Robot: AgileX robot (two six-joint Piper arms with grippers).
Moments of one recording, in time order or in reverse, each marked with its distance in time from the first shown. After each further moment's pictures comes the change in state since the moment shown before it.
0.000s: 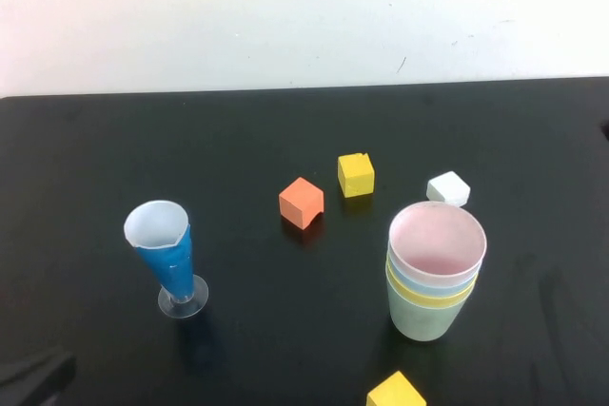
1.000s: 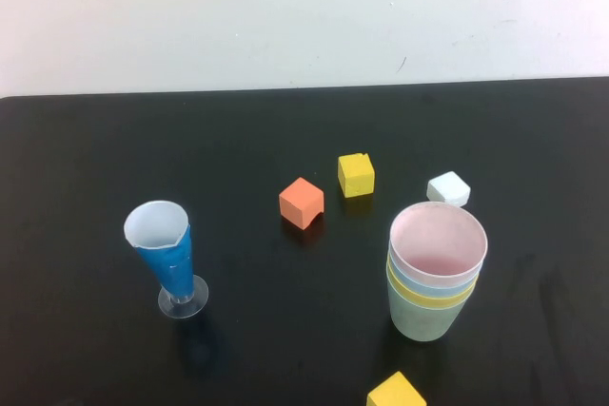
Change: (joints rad) right arm 0.000 -0.607 0.885 0.215 -0.577 -0.233; left arm 0.000 -0.082 0.240 0.140 -0.117 -0.031
